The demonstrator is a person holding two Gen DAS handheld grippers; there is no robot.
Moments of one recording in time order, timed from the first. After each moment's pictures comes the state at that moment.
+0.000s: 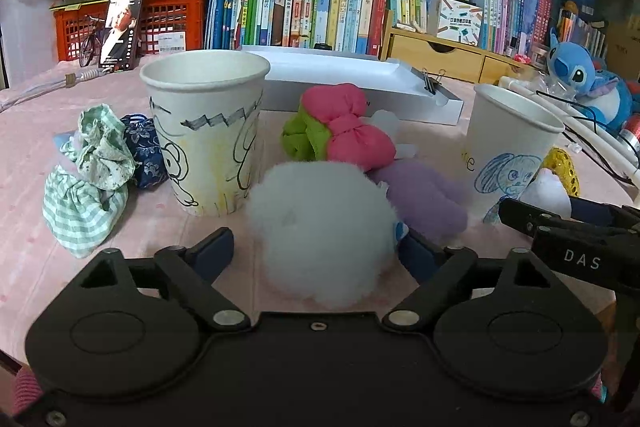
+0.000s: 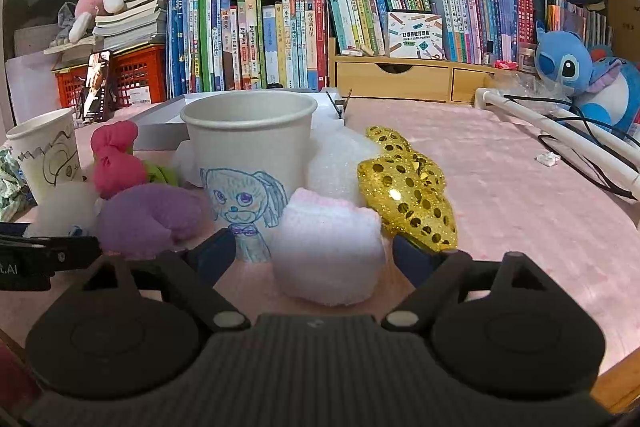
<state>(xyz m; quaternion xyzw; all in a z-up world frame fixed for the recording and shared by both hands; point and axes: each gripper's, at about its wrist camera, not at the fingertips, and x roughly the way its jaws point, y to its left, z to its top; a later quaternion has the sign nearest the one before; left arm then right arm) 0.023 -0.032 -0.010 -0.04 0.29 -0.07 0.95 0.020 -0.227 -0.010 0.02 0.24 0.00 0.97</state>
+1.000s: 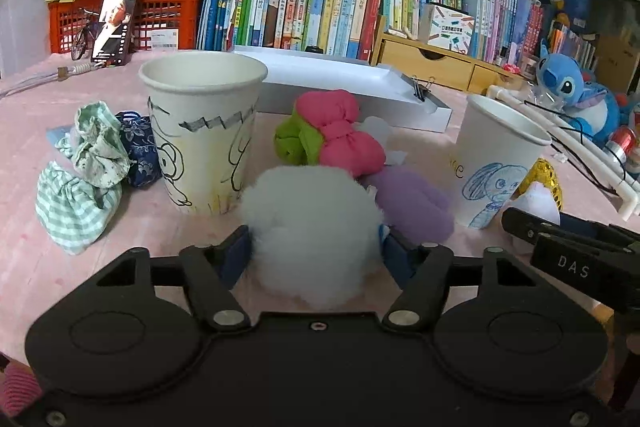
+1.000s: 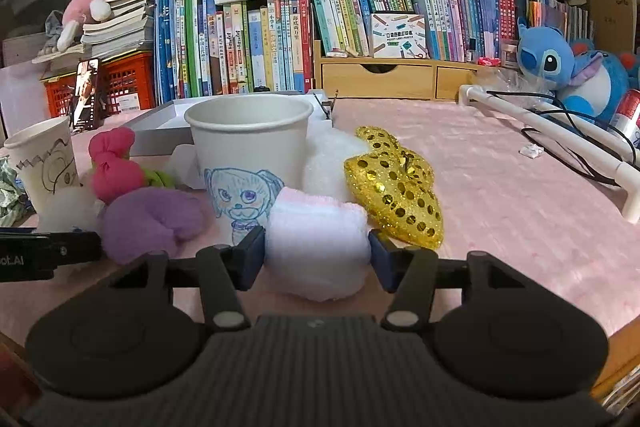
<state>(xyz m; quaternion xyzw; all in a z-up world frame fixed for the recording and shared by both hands) 0.020 -0.023 -0.005 -0.06 0.29 -0.09 0.95 0.008 -0.222 -0.005 0.03 0.24 -0.03 0.97</state>
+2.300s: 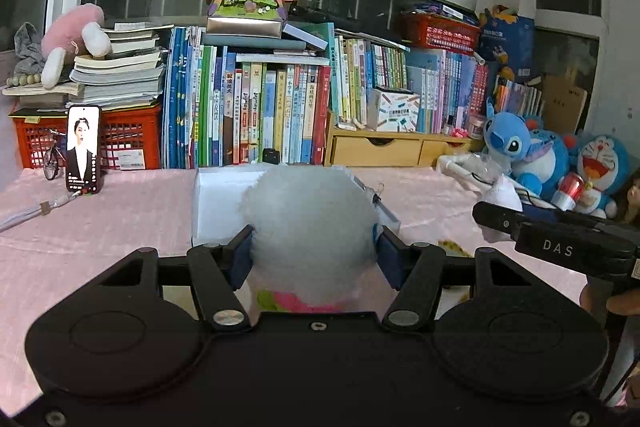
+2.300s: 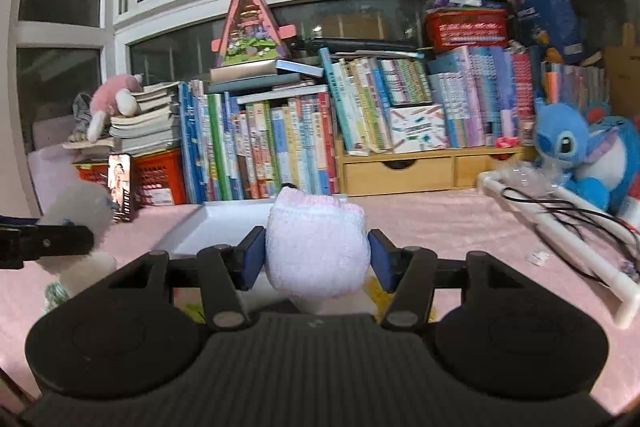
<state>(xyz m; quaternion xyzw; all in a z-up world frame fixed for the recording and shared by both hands) 0.034 -0.006 0.150 -0.03 0.21 -0.17 0.96 0.030 -0.246 0.101 0.07 0.16 0.04 0.98</state>
